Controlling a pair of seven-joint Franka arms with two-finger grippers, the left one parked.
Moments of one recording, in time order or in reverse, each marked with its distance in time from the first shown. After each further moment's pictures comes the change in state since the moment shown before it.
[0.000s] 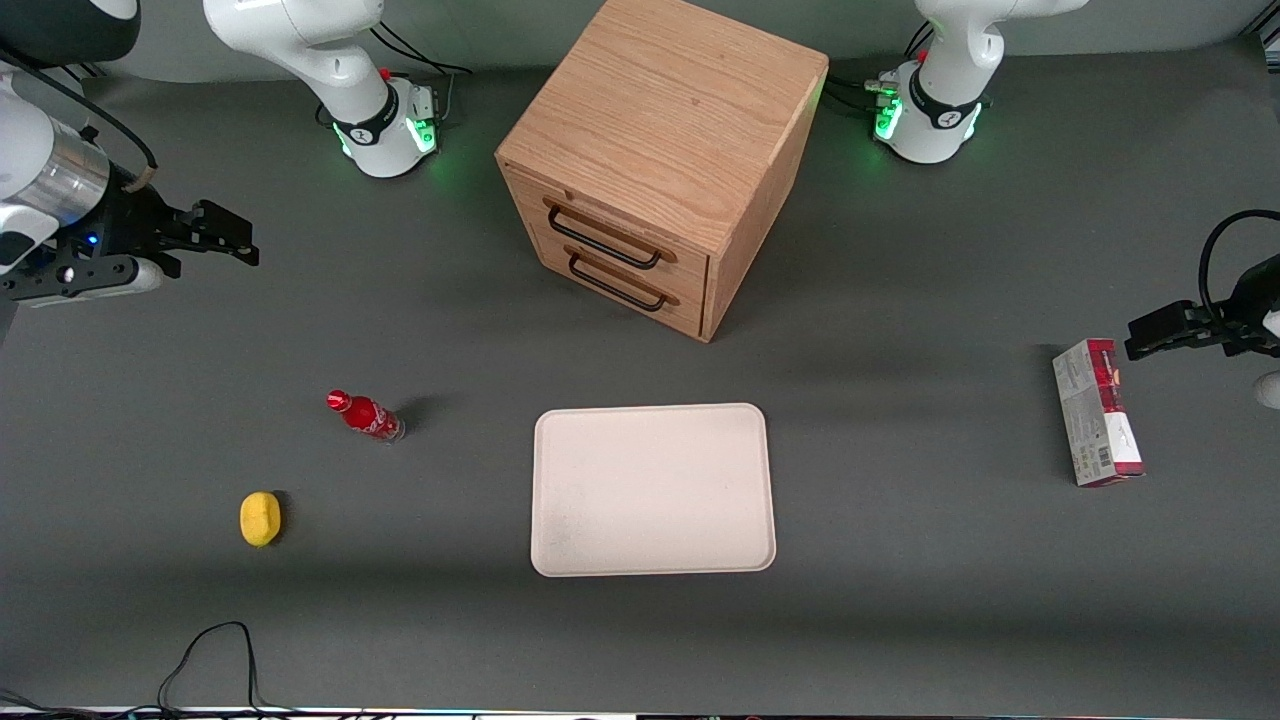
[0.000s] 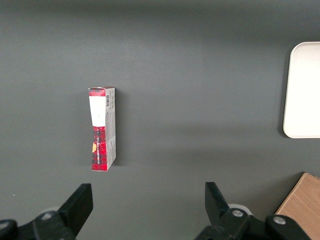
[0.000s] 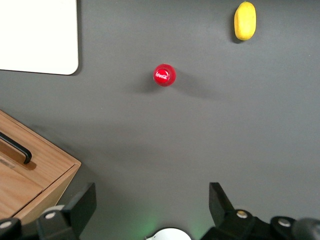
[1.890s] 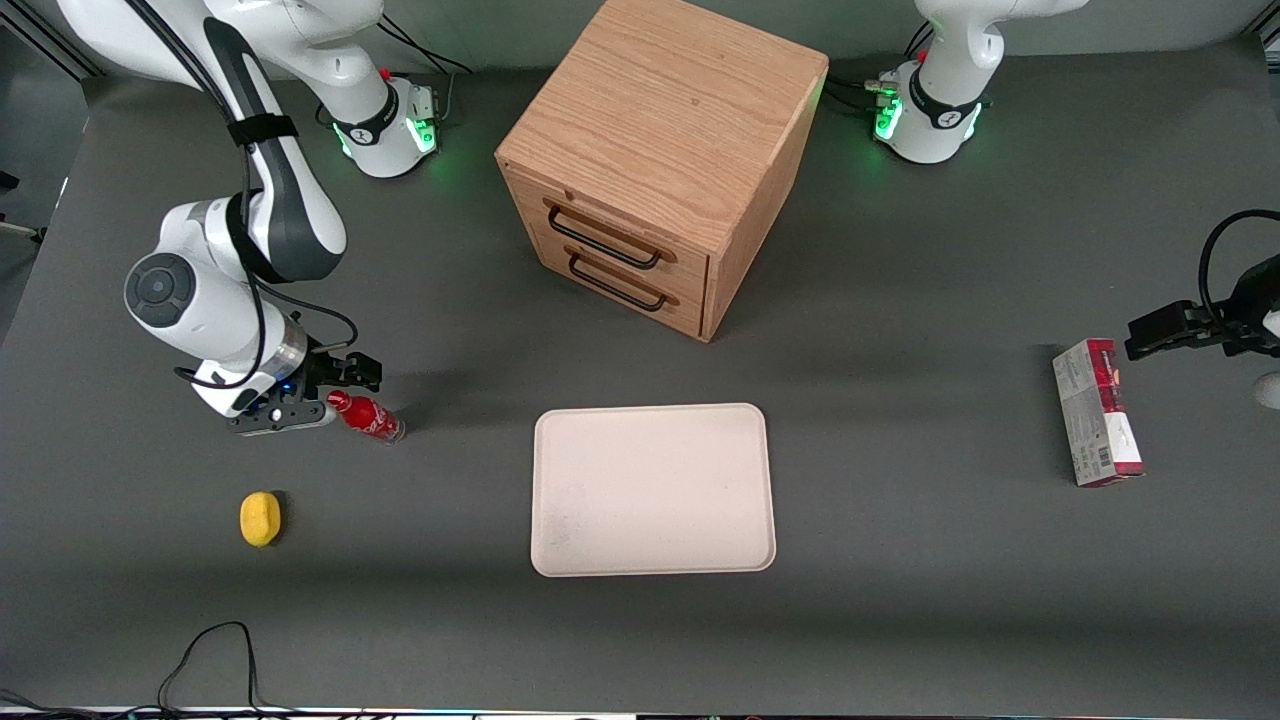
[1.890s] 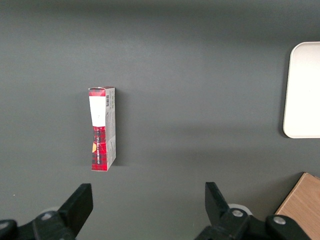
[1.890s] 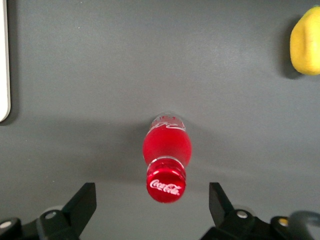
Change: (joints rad) arm 0.042 0.274 0.001 -0.360 0.003 0.719 0.000
